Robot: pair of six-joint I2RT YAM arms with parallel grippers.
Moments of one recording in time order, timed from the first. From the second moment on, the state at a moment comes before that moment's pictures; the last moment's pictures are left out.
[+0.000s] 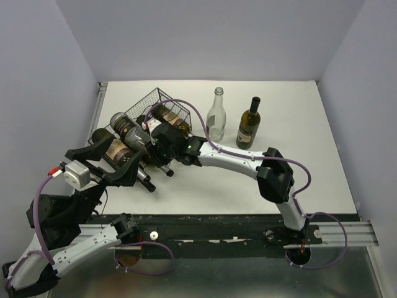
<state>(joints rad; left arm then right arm) -0.99 0.18 0.86 -0.20 -0.37 0.17 1.10 2.10 1.79 -0.34 0.08 0.25</state>
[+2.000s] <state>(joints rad) -0.99 0.35 0.68 -0.44 -0.32 -0.46 0.81 1.26 1.32 -0.62 0.96 0.39</state>
